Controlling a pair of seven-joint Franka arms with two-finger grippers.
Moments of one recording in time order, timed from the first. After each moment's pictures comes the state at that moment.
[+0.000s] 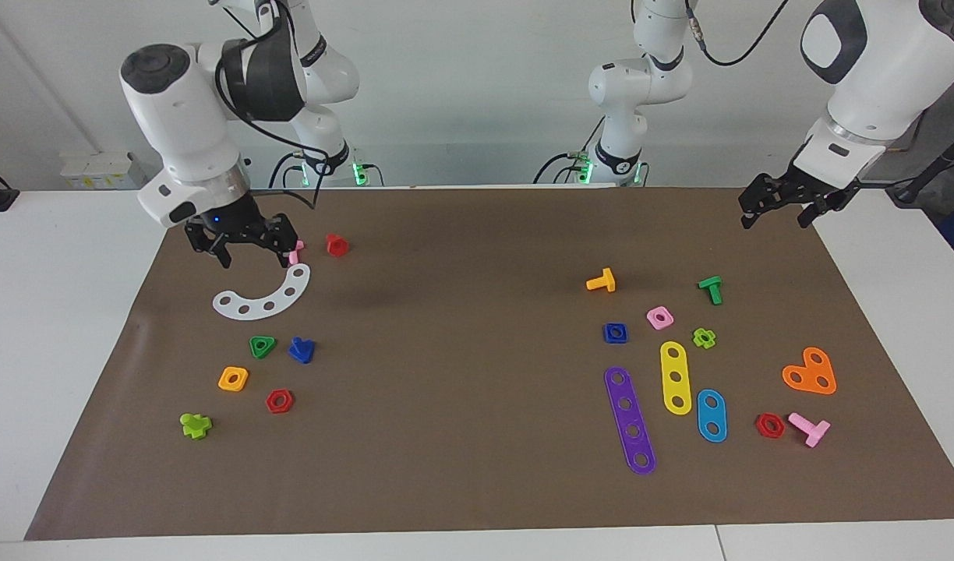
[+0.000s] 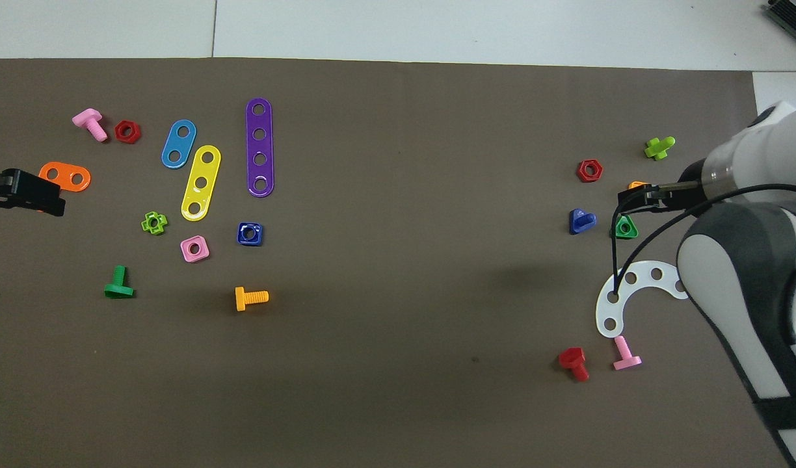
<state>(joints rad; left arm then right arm) 0.06 0.06 -0.05 -1.52 0.02 1.53 0.08 0.09 0.07 -0.04 -1.82 -0.02 1.92 0.03</state>
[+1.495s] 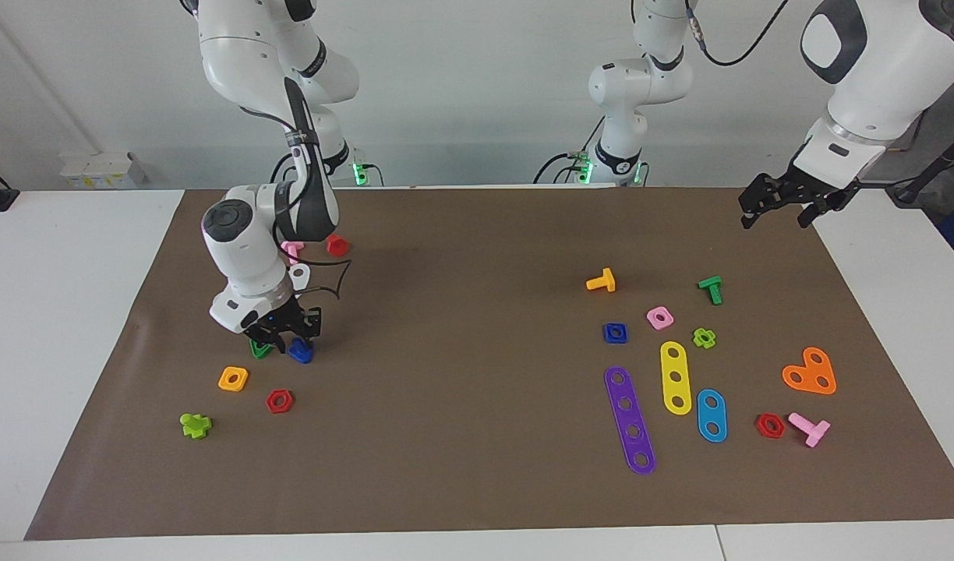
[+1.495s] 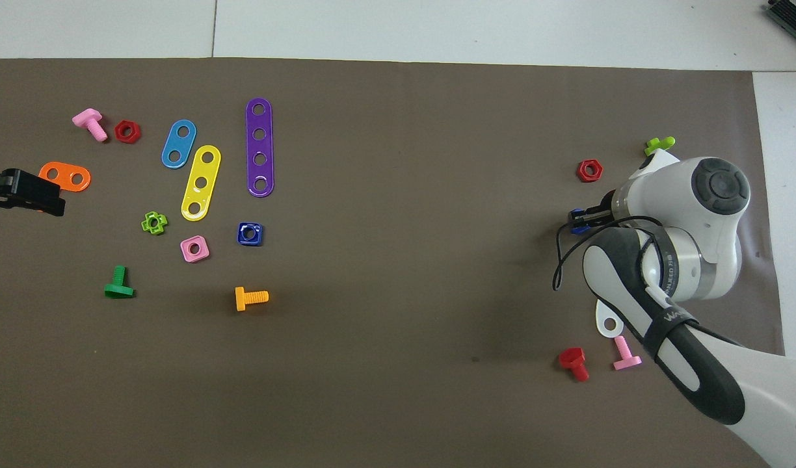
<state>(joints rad) 0.06 0.06 -0.05 -1.52 0.02 1.53 0.08 0.08 0.27 -0.04 -2.06 0.01 2.41 -0.12</state>
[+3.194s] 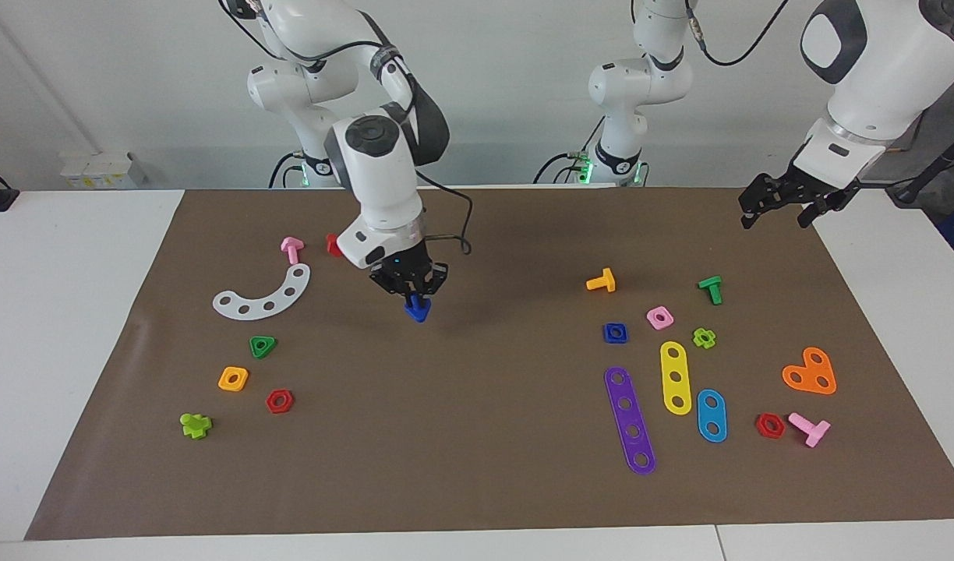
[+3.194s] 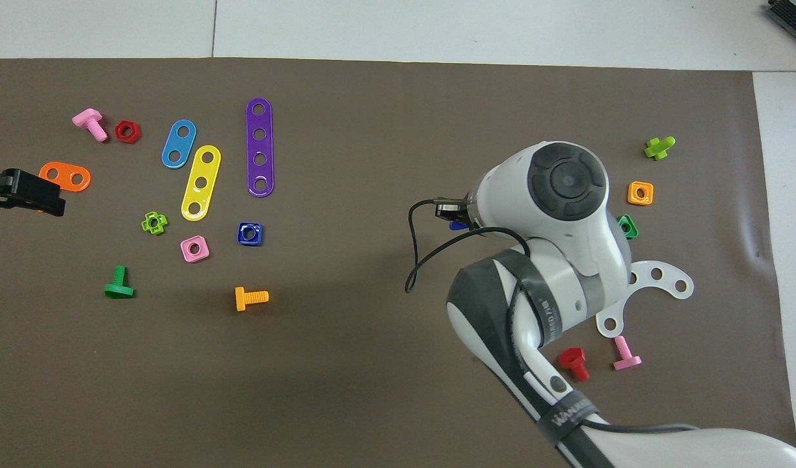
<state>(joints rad) 0.06 0.06 -0.05 -1.52 0.02 1.53 0.08 0.41 0.24 0.07 -1.79 0.00 2.17 0.63</state>
